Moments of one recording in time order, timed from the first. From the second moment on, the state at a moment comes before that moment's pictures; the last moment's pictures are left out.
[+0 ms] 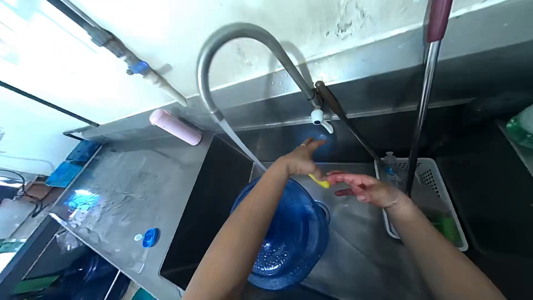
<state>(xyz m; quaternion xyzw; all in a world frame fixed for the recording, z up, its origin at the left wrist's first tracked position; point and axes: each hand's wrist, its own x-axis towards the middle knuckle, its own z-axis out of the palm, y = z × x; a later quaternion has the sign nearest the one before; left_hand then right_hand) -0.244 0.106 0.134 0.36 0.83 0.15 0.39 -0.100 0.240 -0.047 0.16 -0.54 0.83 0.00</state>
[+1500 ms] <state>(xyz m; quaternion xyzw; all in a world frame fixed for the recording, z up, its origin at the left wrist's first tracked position) -0.240 -0.044 0.068 0.47 0.81 0.34 0.12 -0.192 0.080 0.183 -0.15 -0.93 0.33 0.02</state>
